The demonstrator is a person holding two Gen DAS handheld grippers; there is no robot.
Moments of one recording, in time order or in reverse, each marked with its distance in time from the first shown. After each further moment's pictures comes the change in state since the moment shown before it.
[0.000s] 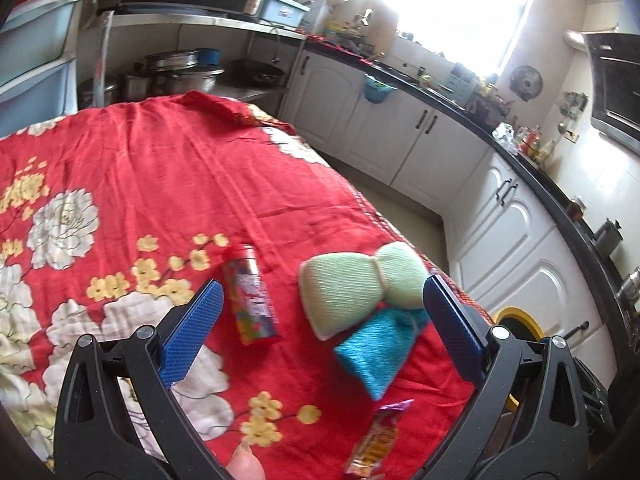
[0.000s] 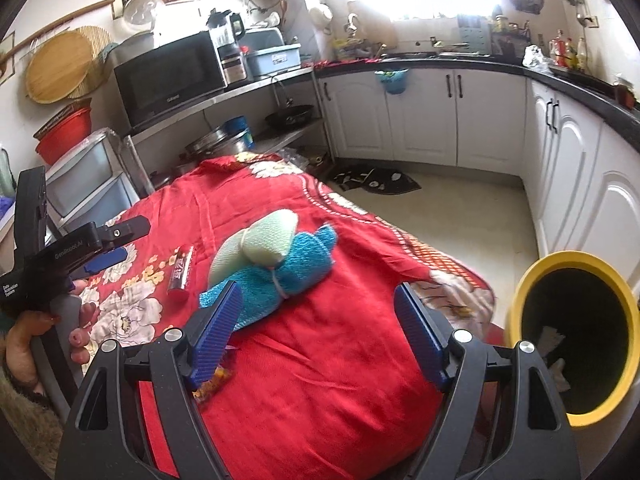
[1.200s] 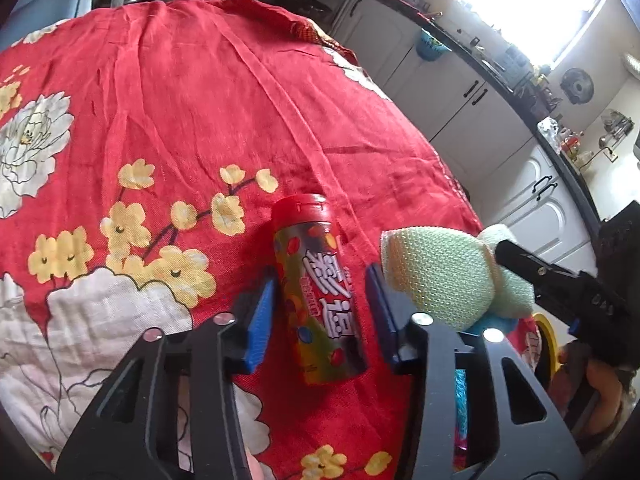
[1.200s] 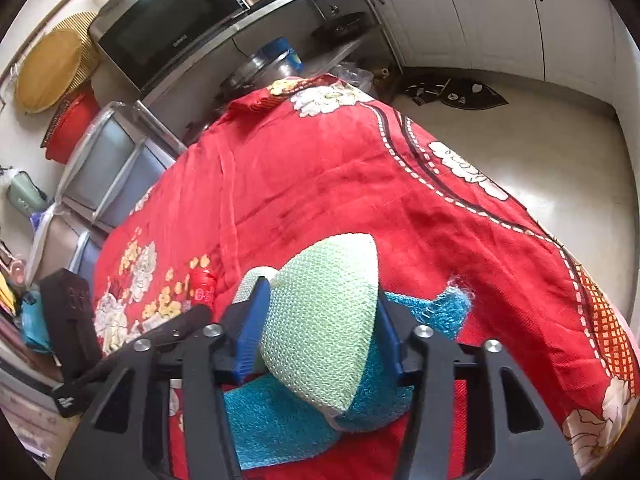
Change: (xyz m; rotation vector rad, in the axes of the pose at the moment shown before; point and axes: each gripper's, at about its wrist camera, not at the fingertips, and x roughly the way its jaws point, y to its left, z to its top) left arm 0.091 0.056 -0.007 -0.160 0.214 0.043; right arm 0.180 0.014 0.070 0.096 0.342 0.304
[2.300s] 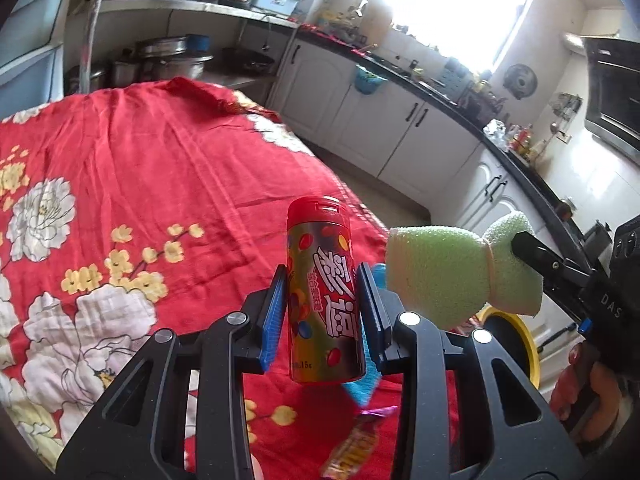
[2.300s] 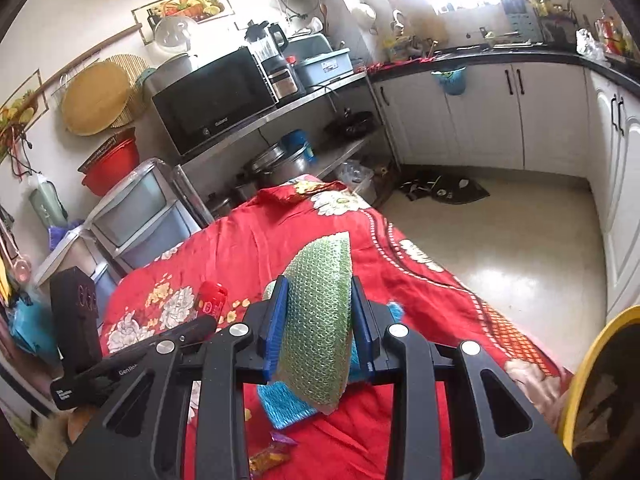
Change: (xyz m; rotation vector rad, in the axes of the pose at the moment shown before) left arm -0.085 -0.070 -0.020 0.160 -0.170 -0.104; right arm -0.144 0.025 -0.036 -0.107 -0.341 -0.047
